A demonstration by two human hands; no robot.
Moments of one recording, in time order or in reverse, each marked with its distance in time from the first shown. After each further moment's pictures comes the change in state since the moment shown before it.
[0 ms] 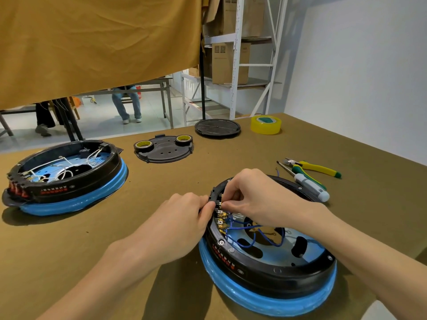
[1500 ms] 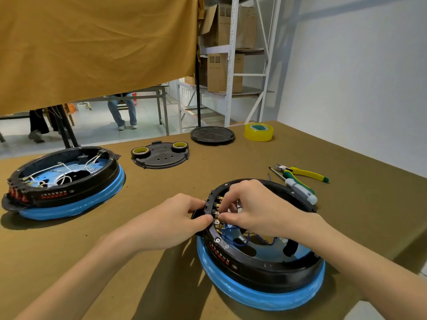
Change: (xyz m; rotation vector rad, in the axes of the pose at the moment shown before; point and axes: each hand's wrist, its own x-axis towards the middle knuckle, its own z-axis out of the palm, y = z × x) left_hand 0.001 -0.001 -0.021 -0.229 -0.268 0.029; right_hand -0.024 -0.004 -0.003 0.004 0.041 -0.029
